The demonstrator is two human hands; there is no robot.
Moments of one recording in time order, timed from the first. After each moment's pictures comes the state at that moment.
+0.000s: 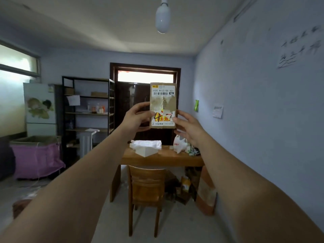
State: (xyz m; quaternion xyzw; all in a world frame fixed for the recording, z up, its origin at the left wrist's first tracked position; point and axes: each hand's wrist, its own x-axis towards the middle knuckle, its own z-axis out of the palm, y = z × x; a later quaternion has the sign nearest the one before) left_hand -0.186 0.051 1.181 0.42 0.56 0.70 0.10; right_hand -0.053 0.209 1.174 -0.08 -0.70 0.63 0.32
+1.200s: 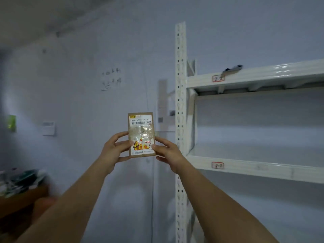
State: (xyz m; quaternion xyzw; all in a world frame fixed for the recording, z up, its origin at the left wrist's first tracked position) left_hand 0.111 0.175 1.171 0.62 0.30 0.58 0.44; right_hand 0.310 0.145 1.160 -0.41 -0.59 0.38 0.58
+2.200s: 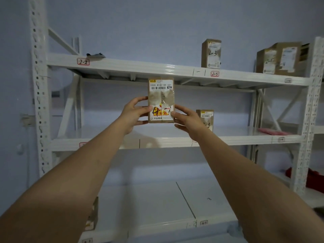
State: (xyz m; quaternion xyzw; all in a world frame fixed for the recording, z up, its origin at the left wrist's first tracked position) left_hand 0.511 -0.073 1.229 0.72 0.07 0.40 0.57; right_hand 0.657 -0.219 1.211 -0.58 -0.45 0.11 0.67
